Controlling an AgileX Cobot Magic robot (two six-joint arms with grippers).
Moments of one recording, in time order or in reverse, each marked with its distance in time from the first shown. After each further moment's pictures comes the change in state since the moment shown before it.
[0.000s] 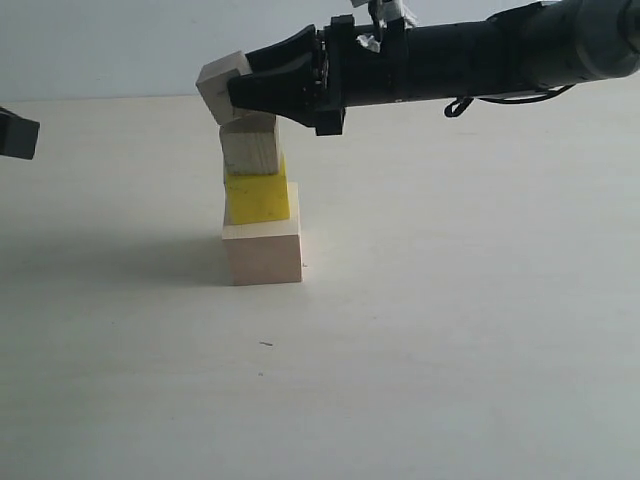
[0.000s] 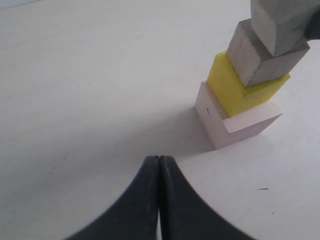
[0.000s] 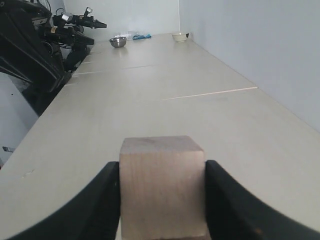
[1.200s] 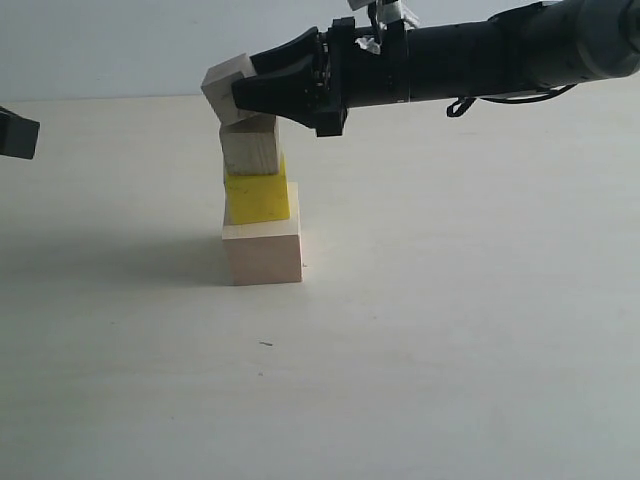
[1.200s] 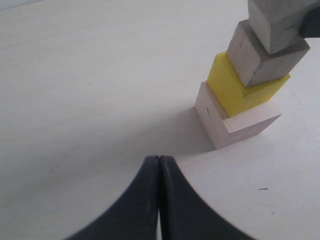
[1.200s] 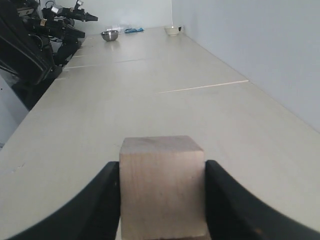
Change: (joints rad) left arm 0.000 0.000 0.000 0.000 0.000 0.000; right arm 0.000 0.000 0.000 -0.008 -0.031 0.000
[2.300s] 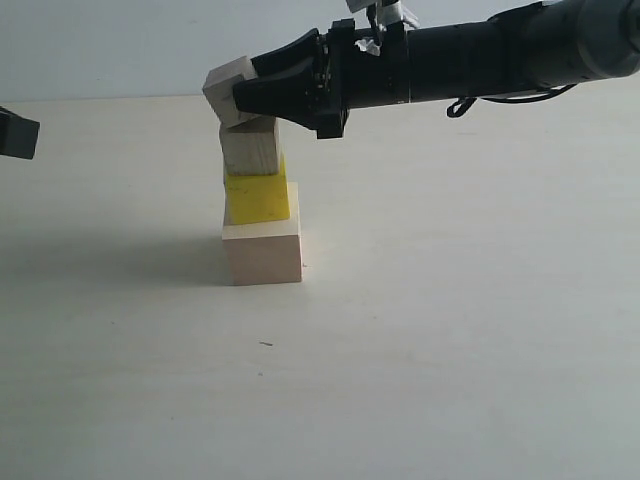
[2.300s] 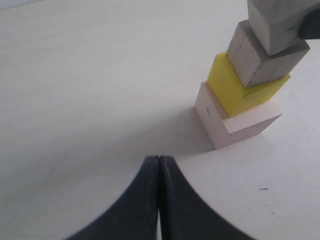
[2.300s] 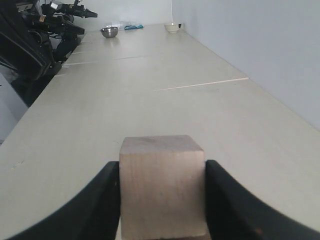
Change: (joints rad) left arm 0.000 0.000 0.000 0.000 0.000 0.000; right arm 0.000 0.000 0.000 -0.012 -0.007 0.000
